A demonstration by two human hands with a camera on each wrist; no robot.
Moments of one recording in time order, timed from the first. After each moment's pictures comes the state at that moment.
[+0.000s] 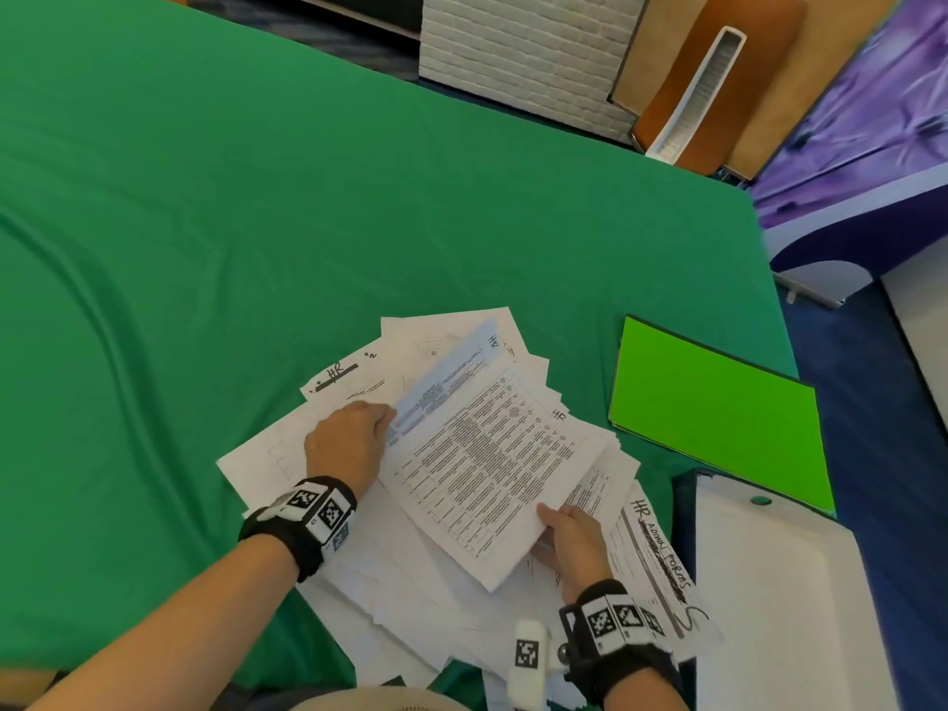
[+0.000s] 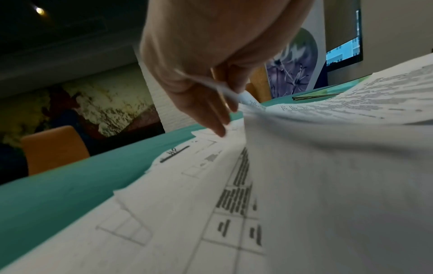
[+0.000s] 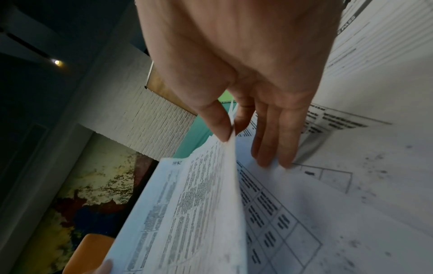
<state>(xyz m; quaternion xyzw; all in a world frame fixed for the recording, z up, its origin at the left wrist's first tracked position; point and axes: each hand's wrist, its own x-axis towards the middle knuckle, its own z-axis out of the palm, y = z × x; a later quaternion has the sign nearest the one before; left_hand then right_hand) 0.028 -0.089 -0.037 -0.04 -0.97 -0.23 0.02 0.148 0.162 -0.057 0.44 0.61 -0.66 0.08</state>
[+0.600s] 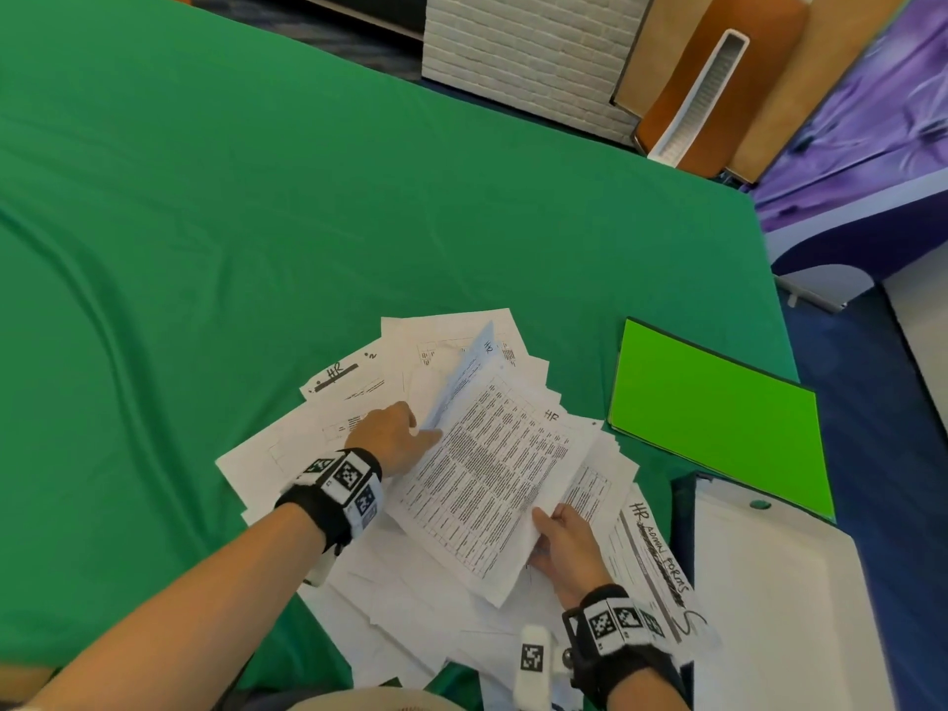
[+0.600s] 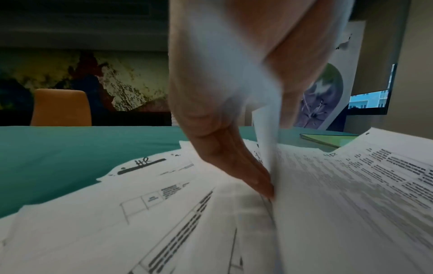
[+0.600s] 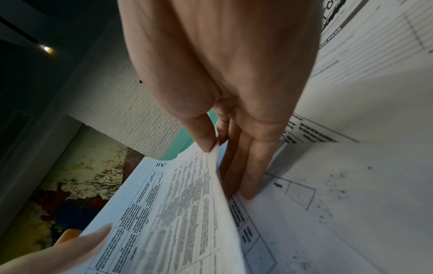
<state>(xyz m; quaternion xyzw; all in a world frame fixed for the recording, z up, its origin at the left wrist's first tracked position) 0.011 -0.054 -0.013 -0.01 -0.92 -0.26 -0.28 0.149 0.164 -0.064 0.39 0.58 -0.71 0.10</state>
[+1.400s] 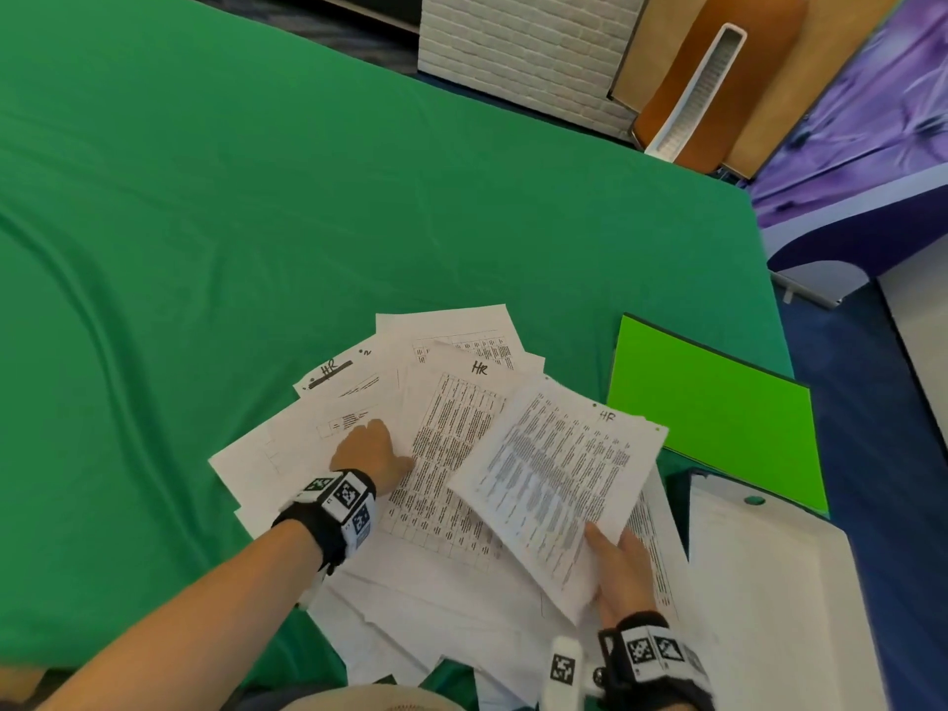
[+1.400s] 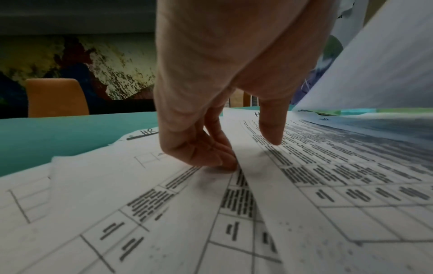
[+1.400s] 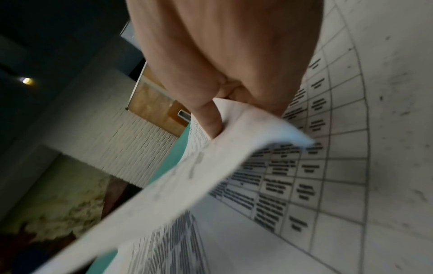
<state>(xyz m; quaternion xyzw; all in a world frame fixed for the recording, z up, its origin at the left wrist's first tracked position) 0.023 -0.062 -0.056 0.05 -0.94 -0.21 -0.27 0.184 0.211 -0.071 0.44 0.64 -0.63 -0.02</state>
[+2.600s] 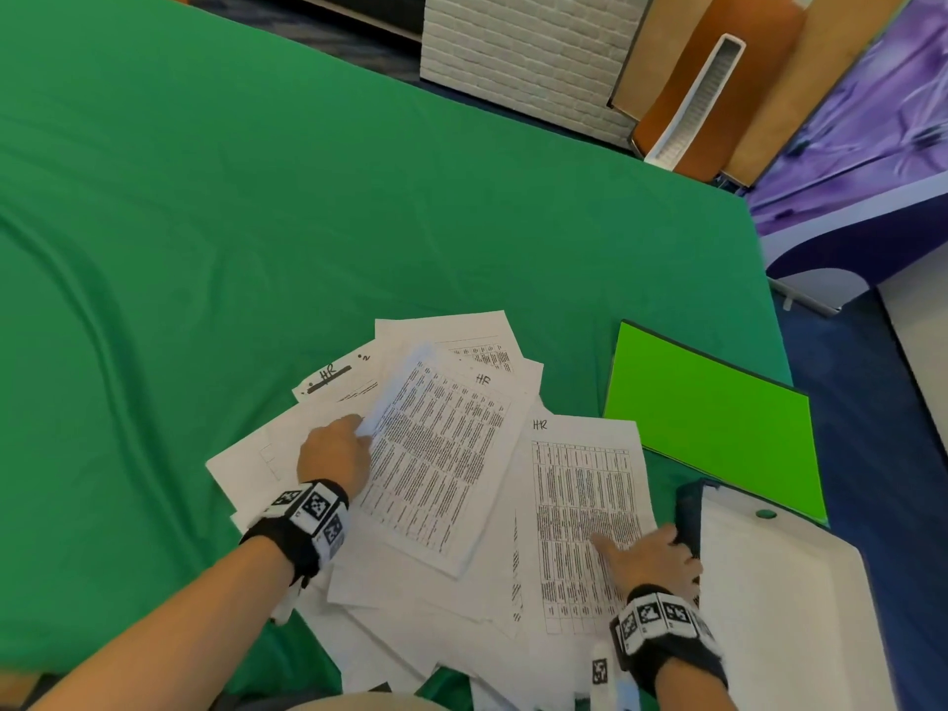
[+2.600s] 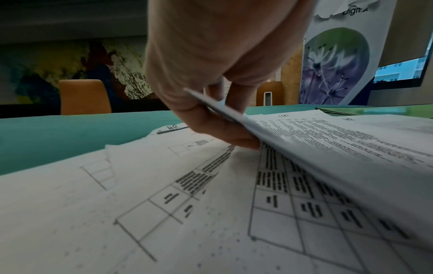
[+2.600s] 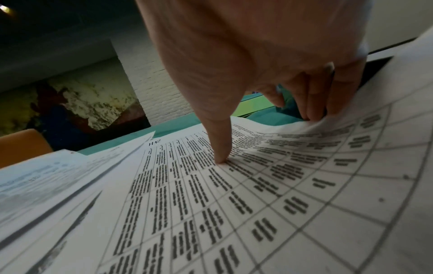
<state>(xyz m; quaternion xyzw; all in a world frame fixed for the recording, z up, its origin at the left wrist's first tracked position) 0.028 -0.086 -0.043 0.10 -0.94 -0.30 -0.12 0.165 0.249 -0.060 0.49 0.85 -0.07 0.17</state>
